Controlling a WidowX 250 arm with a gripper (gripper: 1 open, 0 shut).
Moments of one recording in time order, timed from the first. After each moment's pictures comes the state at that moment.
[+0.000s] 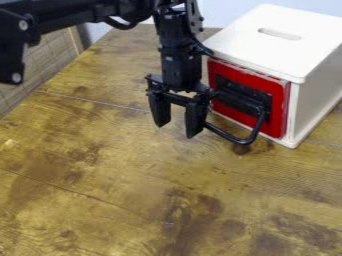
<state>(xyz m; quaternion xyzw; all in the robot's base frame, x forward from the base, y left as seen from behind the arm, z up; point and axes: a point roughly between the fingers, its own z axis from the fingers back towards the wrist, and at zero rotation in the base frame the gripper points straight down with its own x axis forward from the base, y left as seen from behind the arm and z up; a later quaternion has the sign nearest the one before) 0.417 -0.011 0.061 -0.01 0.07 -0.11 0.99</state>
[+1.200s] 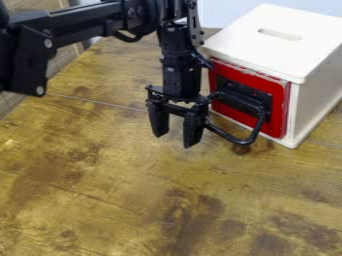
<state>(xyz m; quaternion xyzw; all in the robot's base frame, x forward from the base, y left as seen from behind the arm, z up) 0.418 -0.015 0.046 -0.02 0.10 -0.10 0.99</state>
